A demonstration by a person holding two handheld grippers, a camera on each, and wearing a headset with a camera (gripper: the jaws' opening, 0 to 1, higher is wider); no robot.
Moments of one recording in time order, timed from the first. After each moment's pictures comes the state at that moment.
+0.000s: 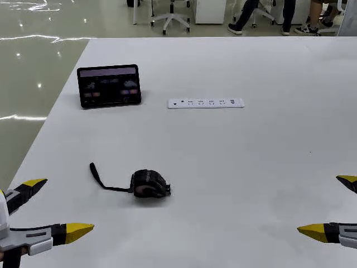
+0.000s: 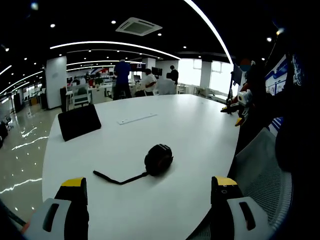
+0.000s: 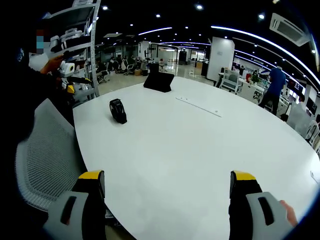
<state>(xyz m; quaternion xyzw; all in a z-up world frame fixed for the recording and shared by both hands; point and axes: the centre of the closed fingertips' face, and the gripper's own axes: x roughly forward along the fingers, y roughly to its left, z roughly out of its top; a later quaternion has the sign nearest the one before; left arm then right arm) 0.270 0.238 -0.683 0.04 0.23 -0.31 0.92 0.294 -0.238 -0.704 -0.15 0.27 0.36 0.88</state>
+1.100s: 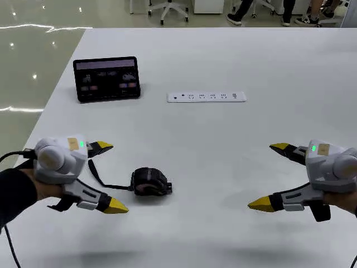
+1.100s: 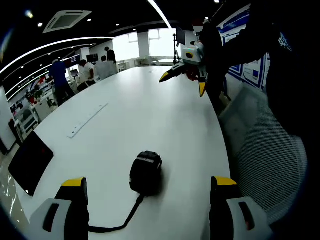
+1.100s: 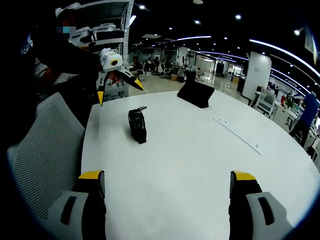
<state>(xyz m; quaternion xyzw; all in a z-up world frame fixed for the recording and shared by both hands) 0.352 0.139 -0.728 0.23 0.26 -0.53 0.77 0.362 -0.104 -0.720 -0.19 0.22 0.51 0.81</state>
